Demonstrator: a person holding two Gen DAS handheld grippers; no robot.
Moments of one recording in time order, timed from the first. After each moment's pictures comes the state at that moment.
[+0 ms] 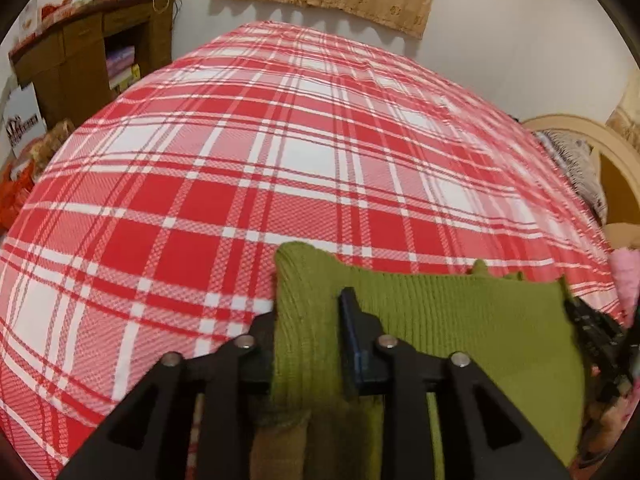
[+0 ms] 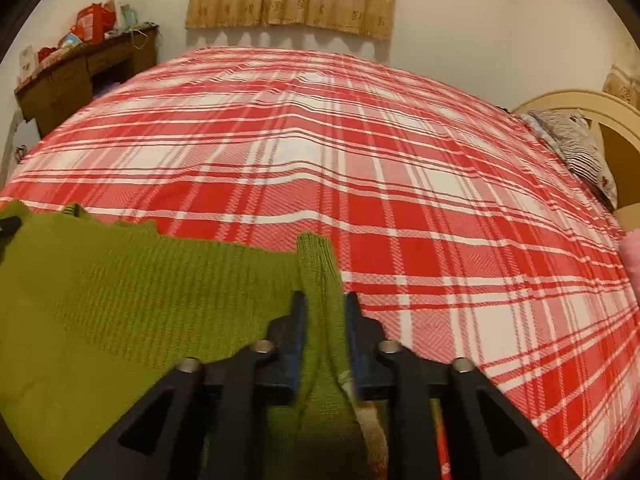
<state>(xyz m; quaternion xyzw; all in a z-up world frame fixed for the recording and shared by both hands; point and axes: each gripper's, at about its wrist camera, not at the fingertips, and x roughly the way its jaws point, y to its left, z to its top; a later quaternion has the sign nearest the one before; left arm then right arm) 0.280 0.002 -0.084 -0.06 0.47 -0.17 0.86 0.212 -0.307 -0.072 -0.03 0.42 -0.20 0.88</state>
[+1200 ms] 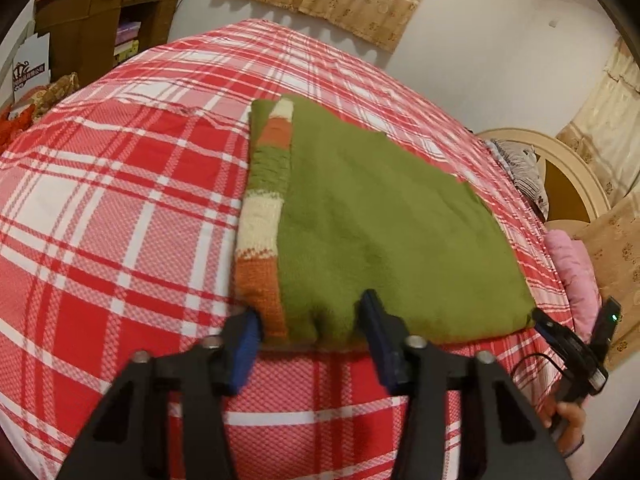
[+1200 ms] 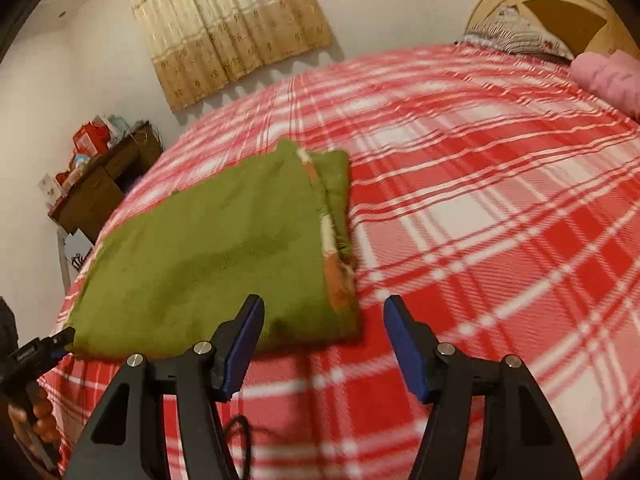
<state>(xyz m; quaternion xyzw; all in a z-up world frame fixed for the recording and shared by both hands) 0.105 0.046 -0.082 -0.13 0.45 -0.22 0.85 -0.043 -0.281 -0.064 0.20 0.35 -0.16 0.90</state>
